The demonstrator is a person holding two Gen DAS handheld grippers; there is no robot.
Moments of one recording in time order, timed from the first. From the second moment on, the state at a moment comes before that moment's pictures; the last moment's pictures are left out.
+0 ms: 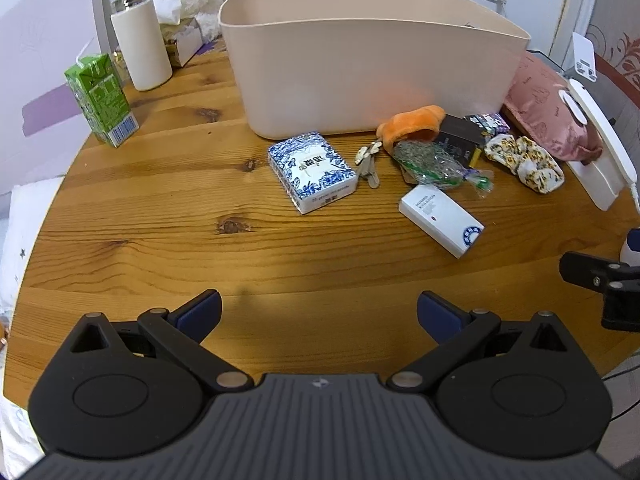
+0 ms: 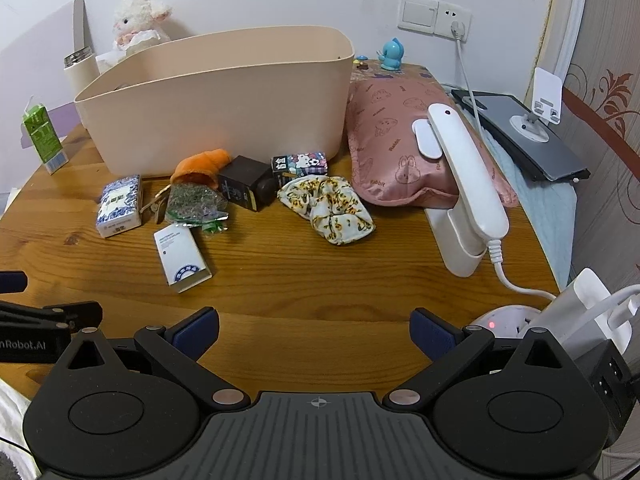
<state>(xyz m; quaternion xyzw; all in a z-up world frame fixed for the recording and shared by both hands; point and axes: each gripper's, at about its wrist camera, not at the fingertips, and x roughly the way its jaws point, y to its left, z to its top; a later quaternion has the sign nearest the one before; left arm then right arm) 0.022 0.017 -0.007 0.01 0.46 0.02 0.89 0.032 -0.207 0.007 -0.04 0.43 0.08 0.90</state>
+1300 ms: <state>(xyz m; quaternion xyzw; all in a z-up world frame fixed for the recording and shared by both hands) 0.116 0.043 -0.022 -0.02 0.44 0.03 0.90 0.125 -0.184 -0.030 -0.03 0.40 0.06 0.91</state>
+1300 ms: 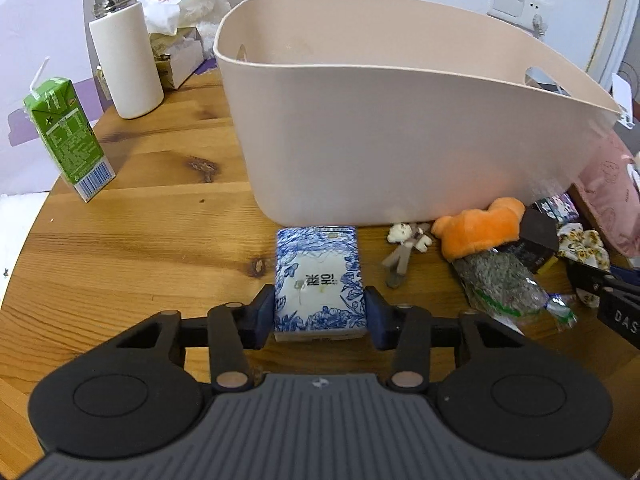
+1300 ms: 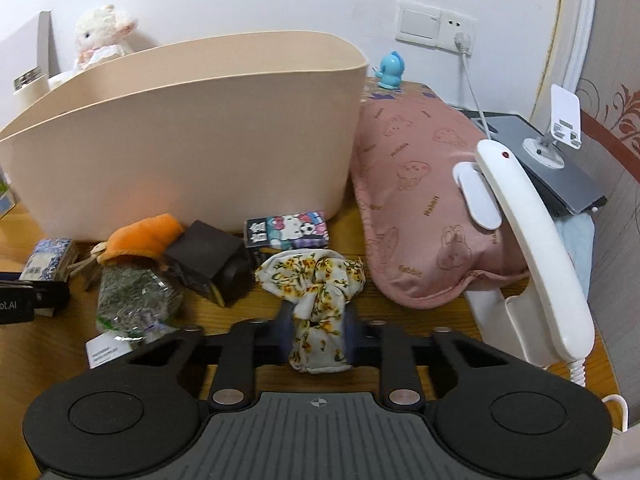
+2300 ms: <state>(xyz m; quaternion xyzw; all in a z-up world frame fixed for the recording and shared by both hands) 0.100 0.016 0.118 0.03 0.27 0.03 0.96 0.121 -0.186 0.102 0.00 0.23 0.10 0.97</state>
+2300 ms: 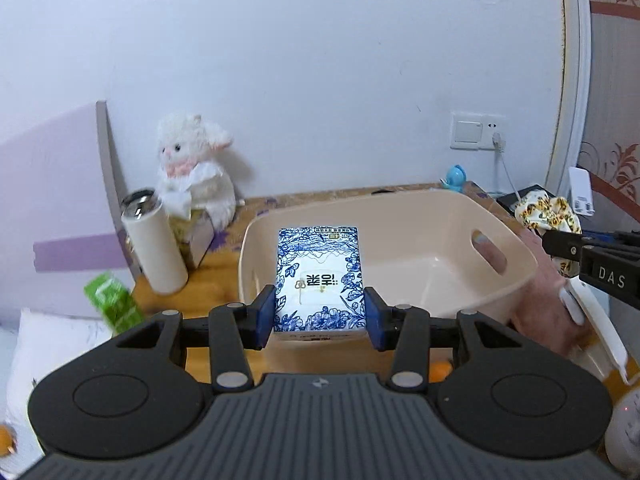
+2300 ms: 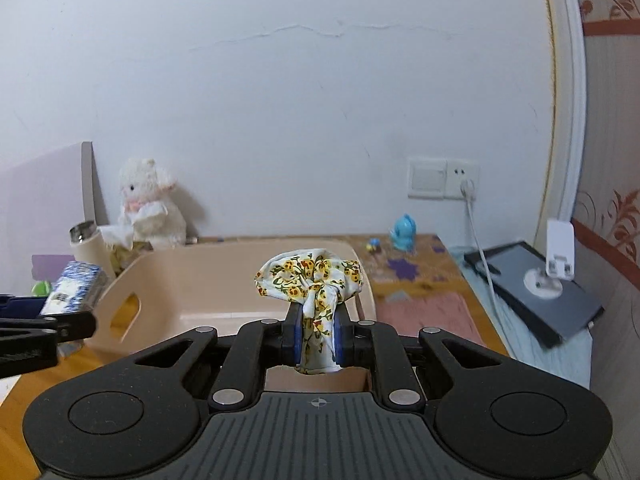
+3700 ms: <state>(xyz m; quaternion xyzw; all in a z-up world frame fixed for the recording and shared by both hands) 0.121 0.019 0.088 0.04 0.32 -0.01 0.95 0.125 -0.157 0.091 -0.02 0.28 0.12 0.95</state>
